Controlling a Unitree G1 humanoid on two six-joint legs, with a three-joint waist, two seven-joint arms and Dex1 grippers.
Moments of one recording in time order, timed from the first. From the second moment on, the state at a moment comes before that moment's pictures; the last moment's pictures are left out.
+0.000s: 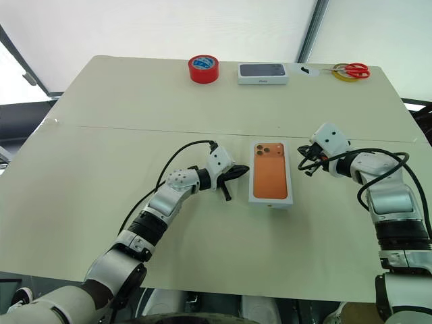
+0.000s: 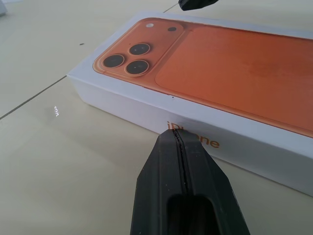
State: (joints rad) left arm -0.63 0.02 -0.30 0.52 0.01 0.01 -0.73; right arm -0.43 -0.81 -0.06 0.20 0.12 0.30 0.85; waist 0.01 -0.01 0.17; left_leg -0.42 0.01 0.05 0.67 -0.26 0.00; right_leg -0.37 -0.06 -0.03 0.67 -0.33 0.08
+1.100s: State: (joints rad) left arm -0.92 -0.08 -0.25 0.94 0.02 -0.14 -0.71; right arm -0.28 -0.80 -0.02 0.00 0.24 0.28 1.05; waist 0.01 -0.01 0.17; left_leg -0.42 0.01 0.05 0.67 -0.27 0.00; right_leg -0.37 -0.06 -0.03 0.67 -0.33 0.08
